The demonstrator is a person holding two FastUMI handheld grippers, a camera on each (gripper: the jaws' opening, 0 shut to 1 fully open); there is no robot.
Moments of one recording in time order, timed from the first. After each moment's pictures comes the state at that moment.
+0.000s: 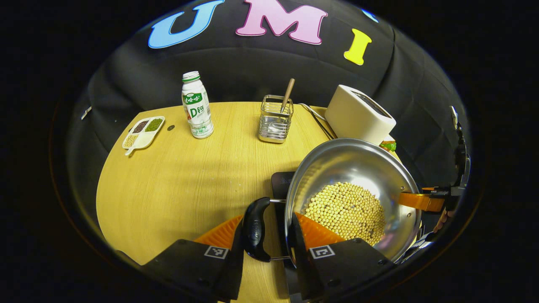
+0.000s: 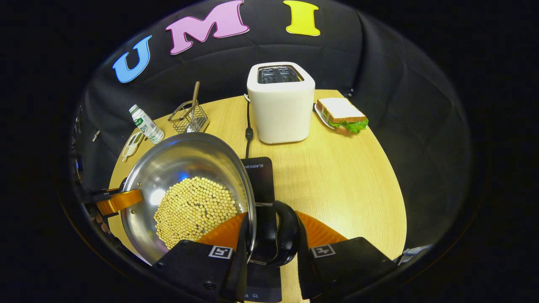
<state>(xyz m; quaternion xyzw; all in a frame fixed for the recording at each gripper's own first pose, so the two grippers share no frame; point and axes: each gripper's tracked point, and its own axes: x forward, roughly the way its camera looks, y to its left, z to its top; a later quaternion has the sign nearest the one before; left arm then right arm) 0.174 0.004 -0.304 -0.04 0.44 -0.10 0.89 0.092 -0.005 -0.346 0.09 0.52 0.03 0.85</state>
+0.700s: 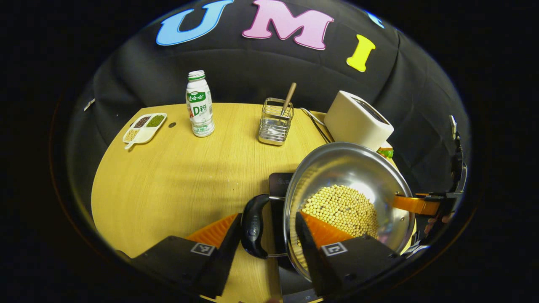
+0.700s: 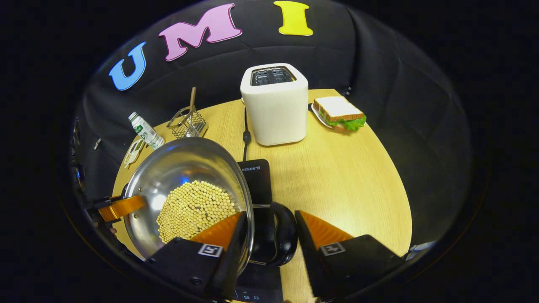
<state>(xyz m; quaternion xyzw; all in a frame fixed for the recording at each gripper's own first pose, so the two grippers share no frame) 0.169 0.002 -0.296 -0.08 0.42 -0.09 0.90 0.093 -0.010 -0.346 0.11 0.50 0.02 0.86</state>
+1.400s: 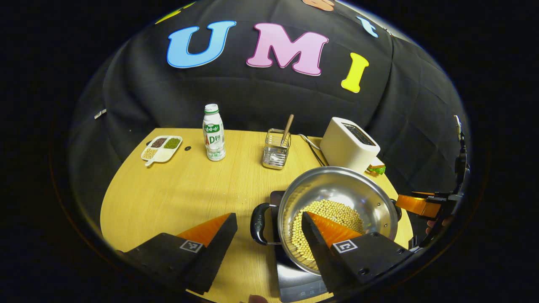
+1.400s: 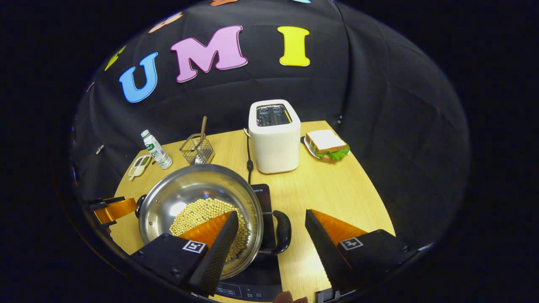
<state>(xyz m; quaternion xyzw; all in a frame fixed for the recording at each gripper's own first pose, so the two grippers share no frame) 0.146 0.015 -0.220 -0.07 0.34 -0.08 0.94 0.095 -0.019 -0.257 0.09 0.39 0.00 0.92</state>
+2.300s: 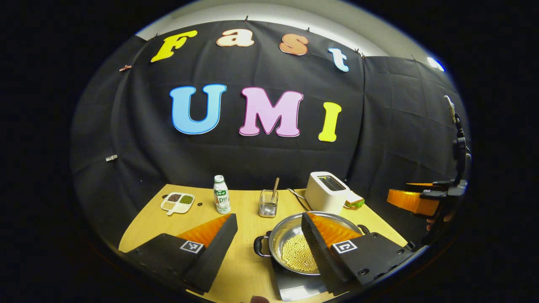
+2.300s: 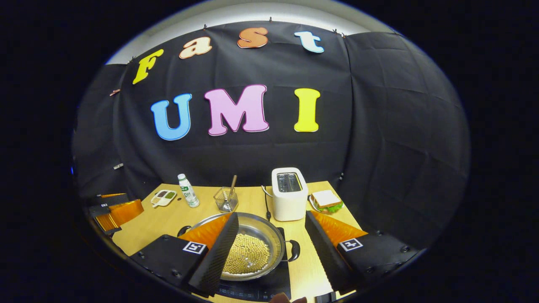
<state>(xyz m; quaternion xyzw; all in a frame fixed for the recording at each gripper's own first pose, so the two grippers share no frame) 0.081 0.021 -0.067 -0.03 0.14 -0.09 0.98 0.061 0.007 -0.083 0.08 0.20 0.04 0.97</state>
